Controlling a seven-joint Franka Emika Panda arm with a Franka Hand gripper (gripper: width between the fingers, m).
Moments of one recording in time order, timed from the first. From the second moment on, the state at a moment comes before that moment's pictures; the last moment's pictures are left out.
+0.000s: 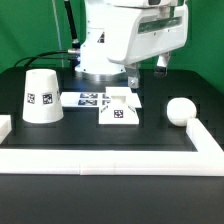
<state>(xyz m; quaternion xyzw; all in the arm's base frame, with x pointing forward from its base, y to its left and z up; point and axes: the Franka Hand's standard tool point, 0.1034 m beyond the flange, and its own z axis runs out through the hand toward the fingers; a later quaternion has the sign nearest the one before) 0.565 0.054 0.117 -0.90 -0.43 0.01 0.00</state>
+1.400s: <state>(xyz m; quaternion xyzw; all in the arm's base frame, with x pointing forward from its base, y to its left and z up) 0.511 0.032 0.095 -0.92 -0.38 0.02 0.00</state>
